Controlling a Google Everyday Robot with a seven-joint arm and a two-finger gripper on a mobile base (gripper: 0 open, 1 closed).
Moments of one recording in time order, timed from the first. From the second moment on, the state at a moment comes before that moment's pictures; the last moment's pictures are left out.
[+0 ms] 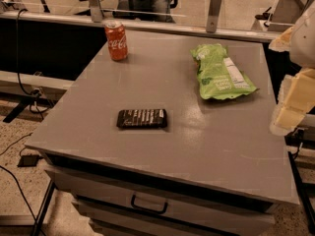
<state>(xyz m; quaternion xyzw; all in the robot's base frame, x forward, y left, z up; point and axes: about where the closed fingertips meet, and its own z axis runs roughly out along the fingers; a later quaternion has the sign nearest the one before) 0.438 -0.217 0.976 -0.60 0.78 -0.03 0.16</state>
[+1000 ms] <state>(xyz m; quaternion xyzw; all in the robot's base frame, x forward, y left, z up) 0.521 -0.230 0.961 -0.54 0.82 -0.02 0.19</state>
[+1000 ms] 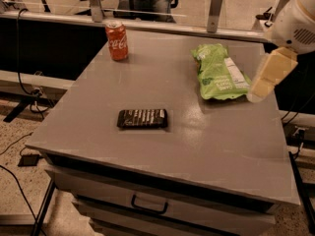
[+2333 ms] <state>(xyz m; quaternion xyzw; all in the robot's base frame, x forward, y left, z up) 0.653 -0.218 0.880 -0.40 0.88 0.07 0.24</state>
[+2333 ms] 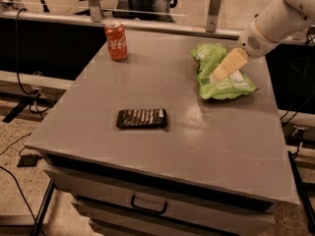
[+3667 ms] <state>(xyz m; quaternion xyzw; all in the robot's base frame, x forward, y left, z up) 0.655 -0.194 0.830 -0.39 0.88 0.11 0.24</state>
